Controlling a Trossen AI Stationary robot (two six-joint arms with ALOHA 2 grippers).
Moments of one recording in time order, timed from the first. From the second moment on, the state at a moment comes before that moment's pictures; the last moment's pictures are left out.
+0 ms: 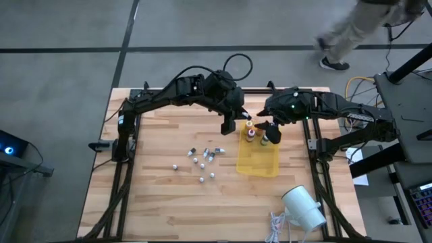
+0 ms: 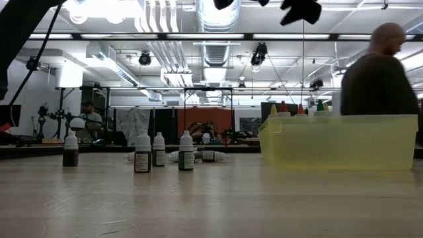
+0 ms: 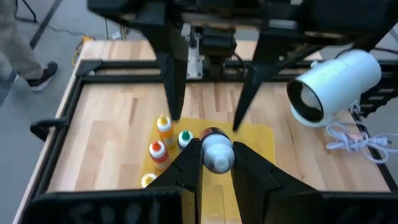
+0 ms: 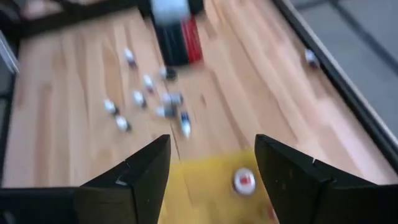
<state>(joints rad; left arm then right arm) 0.15 1.96 2.35 -0.98 0.16 0.09 -0.13 1.17 1.33 -0.89 0.02 0.21</state>
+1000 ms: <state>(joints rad) 0.13 2.22 2.35 -0.98 0.25 0.12 -0.14 0.96 1.33 -1.07 0.37 0.32</state>
